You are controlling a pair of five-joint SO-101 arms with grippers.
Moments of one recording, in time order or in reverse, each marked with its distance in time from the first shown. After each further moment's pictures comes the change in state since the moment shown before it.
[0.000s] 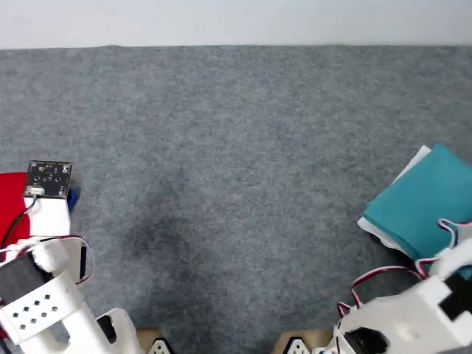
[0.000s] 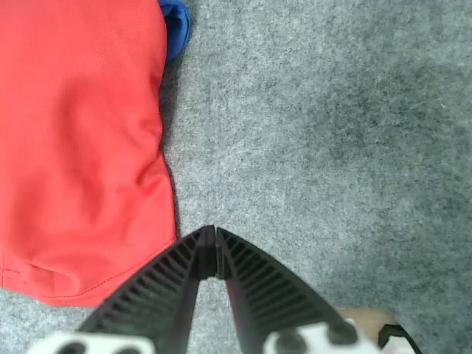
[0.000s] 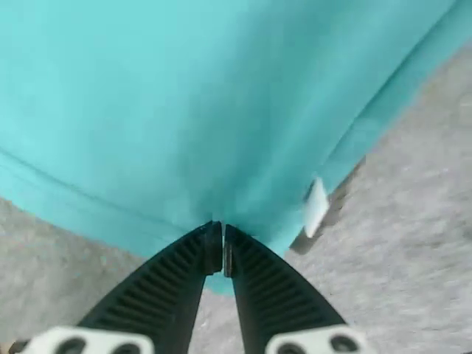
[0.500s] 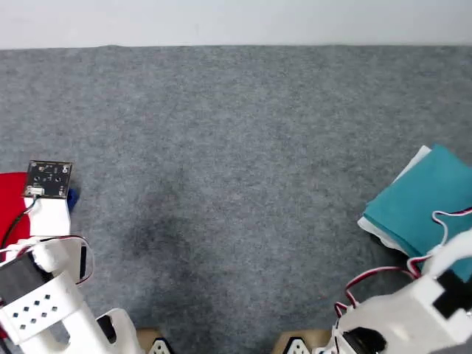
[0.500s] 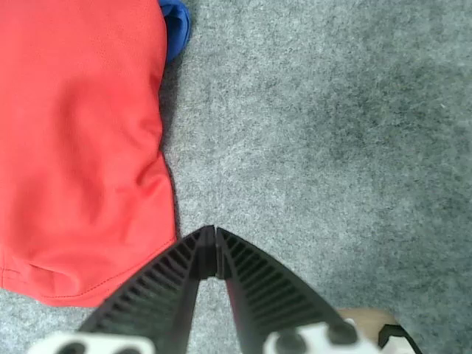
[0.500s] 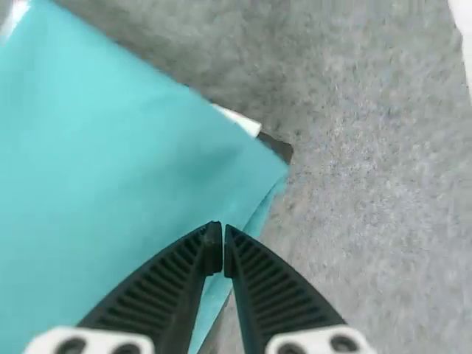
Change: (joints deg) left arm 0.0 0.0 0.0 0.0 0.0; right arm -1.7 3.2 -4.3 -28.8 0.0
